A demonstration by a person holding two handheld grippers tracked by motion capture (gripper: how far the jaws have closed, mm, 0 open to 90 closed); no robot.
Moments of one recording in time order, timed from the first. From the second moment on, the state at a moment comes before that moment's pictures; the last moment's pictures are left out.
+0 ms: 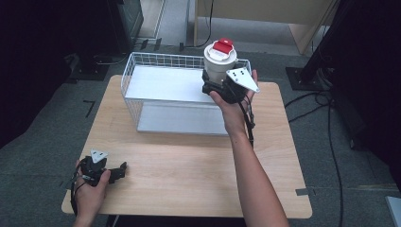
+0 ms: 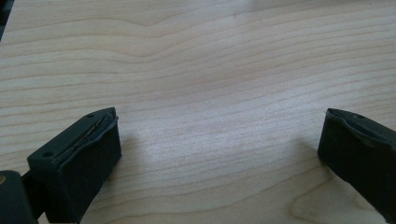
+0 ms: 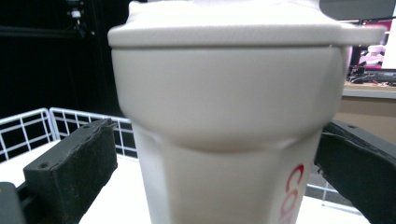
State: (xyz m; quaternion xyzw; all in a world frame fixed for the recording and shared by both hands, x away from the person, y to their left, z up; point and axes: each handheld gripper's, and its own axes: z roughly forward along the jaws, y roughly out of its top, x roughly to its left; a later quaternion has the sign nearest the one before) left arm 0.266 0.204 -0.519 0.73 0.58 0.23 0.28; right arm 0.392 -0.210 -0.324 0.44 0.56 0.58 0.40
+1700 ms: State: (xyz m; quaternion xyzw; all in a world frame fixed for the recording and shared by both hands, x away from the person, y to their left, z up) left arm 0.266 0.204 -0.519 0.73 0.58 0.23 0.28; right arm 0.288 -0.316 -0.420 0.47 0.57 0.54 0.40
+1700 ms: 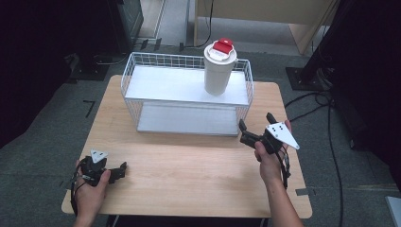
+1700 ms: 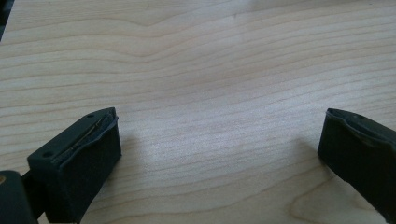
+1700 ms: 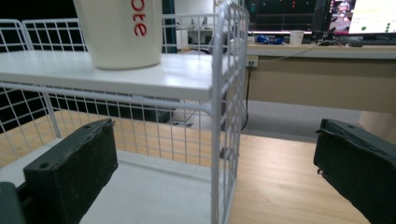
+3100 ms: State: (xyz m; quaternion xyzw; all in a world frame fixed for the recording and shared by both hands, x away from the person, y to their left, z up) left arm 0.266 0.204 -0.519 0.73 0.58 0.23 0.28; right arm 0.224 -0.399 -0.501 0.56 0.60 0.43 0.38
